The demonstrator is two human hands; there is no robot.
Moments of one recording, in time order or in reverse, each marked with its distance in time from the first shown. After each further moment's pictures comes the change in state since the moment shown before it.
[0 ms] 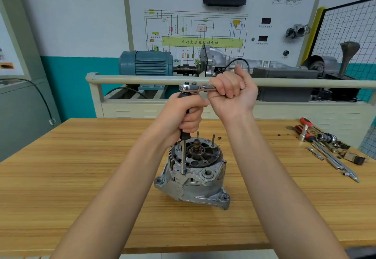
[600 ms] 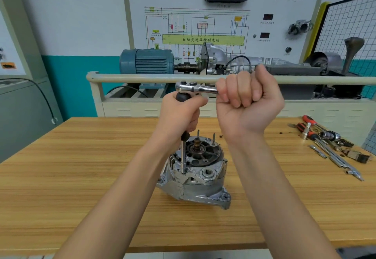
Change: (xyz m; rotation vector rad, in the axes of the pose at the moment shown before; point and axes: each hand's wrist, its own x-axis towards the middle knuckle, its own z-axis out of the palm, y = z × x) left_hand -0.005 -0.009 0.011 0.073 0.275 0.151; right_hand -0.043 0.015 0.014 -0.405 -0.259 -0.344
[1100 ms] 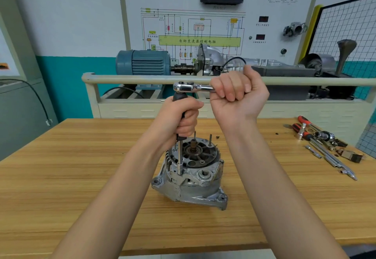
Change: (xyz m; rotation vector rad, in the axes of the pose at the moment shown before) left_hand 0.008 -0.001 -0.012 -0.109 -0.282 -0.161; right_hand 0.021 0.000 -0.012 0.218 0.190 0.189
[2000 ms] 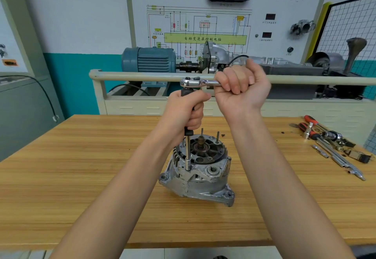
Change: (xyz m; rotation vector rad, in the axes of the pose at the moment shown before) left_hand -0.001 0.001 0.003 0.009 0.168 0.067; right_hand 0.011 0.007 0.001 0.058 0.043 0.039
